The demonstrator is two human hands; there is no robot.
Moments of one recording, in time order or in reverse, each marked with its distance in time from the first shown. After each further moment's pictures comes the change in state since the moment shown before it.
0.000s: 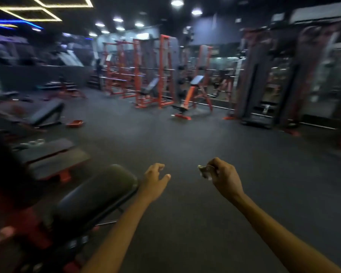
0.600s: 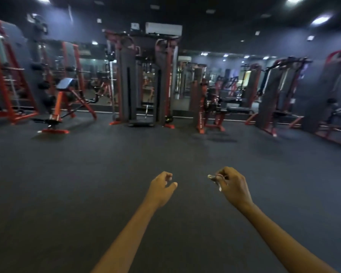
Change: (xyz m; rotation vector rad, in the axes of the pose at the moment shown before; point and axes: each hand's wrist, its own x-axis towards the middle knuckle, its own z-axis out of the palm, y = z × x) left_hand 0.137 0.233 0.424 -0.246 -0.647 0.298; right_hand -0.030 0.321 -0.287 -0.400 0.411 0.555
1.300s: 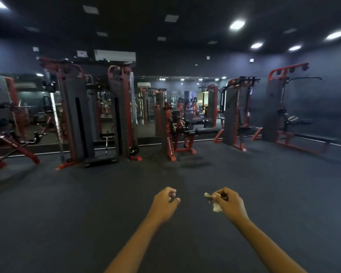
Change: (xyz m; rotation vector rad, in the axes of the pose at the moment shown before) left_hand 0.525 0.026 0.155 0.013 -0.225 0.170; right_hand 0.406 0.252 0.126 0.247 0.144 0.405
